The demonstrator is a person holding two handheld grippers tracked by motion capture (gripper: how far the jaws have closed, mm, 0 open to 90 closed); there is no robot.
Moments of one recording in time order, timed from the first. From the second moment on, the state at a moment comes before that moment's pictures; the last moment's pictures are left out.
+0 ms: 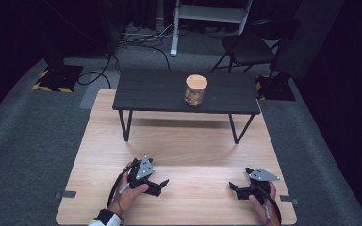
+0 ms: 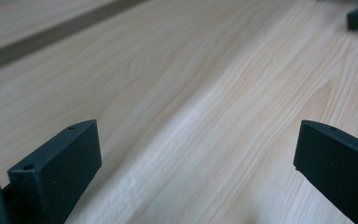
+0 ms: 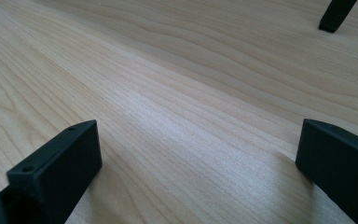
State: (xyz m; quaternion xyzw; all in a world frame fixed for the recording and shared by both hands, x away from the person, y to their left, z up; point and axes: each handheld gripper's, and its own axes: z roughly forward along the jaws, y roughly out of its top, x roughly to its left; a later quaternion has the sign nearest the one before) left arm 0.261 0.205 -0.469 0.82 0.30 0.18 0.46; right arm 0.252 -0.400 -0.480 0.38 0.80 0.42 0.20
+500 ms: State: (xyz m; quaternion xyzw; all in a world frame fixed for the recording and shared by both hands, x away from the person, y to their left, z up) left arm 0.256 0.209 -0.487 0.83 0.31 0.17 0.44; right arm 0.252 -0.400 -0.480 0.38 0.80 0.42 0.20
